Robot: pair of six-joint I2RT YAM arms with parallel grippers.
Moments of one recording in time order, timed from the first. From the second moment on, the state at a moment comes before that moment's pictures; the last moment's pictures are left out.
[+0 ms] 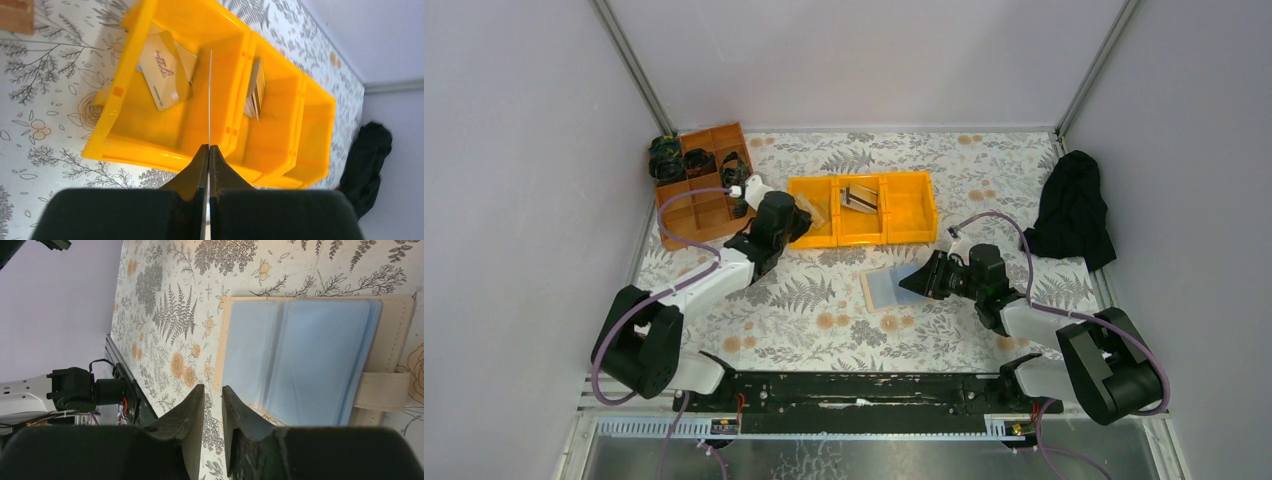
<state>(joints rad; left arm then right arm) -0.47 1.38 0.79 0.07 -0.26 -0.95 0.38 1.25 0.26 0.54 -0.57 0.75</state>
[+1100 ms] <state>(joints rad) -0.47 1.67 1.22 0.04 0.06 -0.55 0.38 1.30 0.26 0.57 -0.61 0.76</state>
